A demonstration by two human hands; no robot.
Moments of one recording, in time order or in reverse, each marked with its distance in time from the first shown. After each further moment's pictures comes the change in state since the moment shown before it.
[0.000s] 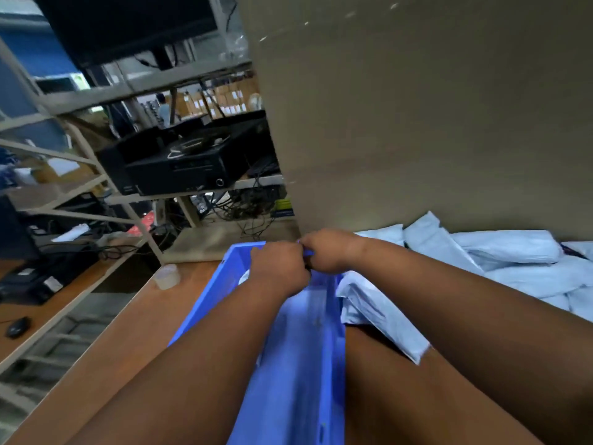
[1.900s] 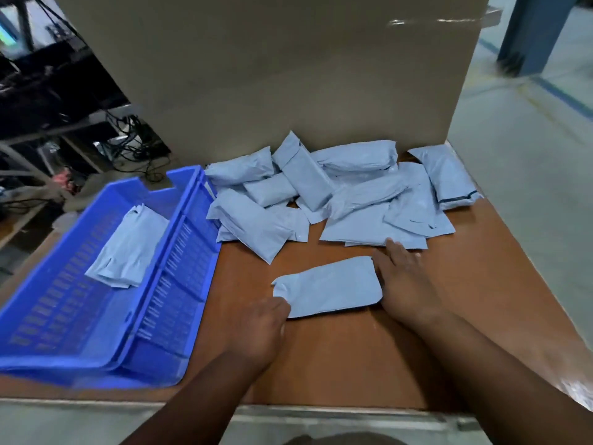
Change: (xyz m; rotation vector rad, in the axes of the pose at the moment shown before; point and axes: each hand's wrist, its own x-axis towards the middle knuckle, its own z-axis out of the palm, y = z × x) left_hand -0.227 0.267 0.126 -0.179 0.046 0.406; right_hand -0.429 0.259 0.196 0.131 0.140 0.538
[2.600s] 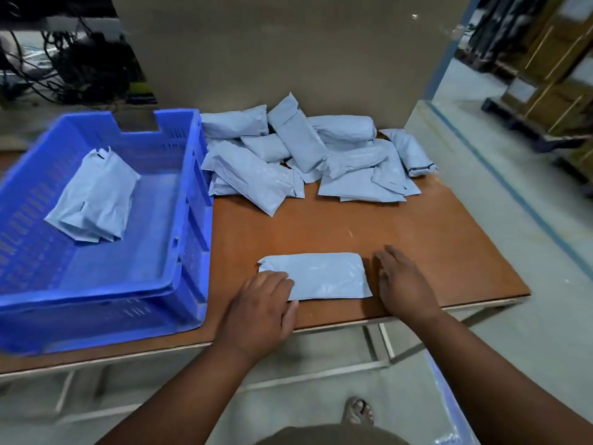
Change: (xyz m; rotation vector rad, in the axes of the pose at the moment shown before) left_hand -0.121 -0.047 0.019 -0.384 0.234 0.180; right_hand -0.145 -0.104 0.022 -0.061 0.196 0.224
